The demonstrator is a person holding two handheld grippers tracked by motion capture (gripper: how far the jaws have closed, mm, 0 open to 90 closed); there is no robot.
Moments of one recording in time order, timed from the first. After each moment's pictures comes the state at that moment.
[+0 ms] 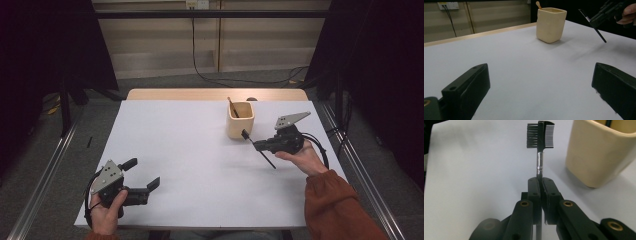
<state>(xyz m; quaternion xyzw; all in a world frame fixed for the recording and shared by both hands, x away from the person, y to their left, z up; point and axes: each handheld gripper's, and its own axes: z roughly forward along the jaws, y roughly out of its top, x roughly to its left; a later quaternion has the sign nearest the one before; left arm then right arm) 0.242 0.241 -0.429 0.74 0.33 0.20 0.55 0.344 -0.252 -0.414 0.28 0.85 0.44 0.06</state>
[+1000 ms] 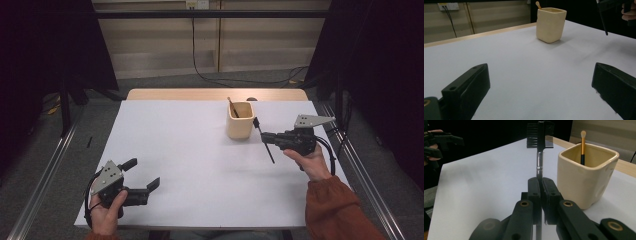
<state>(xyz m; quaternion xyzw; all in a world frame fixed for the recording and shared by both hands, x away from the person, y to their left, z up) 0.241 0.241 -0.430 0.74 0.33 0.20 0.55 0.323 -0.273 -0.400 0.30 0.77 0.55 0.11</state>
